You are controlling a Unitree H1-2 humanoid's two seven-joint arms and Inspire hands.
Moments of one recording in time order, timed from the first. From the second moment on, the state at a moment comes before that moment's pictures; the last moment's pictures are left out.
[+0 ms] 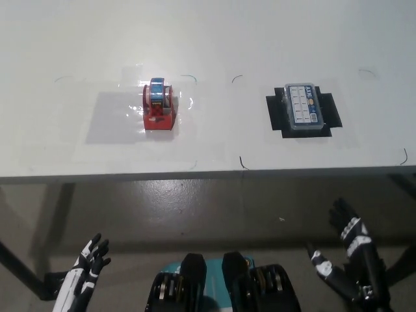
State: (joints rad) left_arm 0.08 0.17 0.05 0.25 -0.08 -0.38 -0.13; right_arm 0.04 -0.03 0.02 0.00 0.00 -0.35 0.02
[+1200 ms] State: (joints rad) left_arm 0.08 0.17 0.05 0.22 -0.09 -0.39 -0.15; right_arm -0.81 -0.12 -0.16 0.78 0.01 -0.26 -0.06
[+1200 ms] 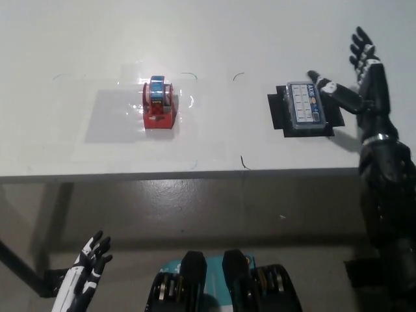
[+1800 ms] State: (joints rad) left_arm 0.08 0.17 0.05 0.21 -0.09 -0.39 -0.16; right_arm -0.96 -0.11 -0.21 1.30 0.08 -0.37 -0.07
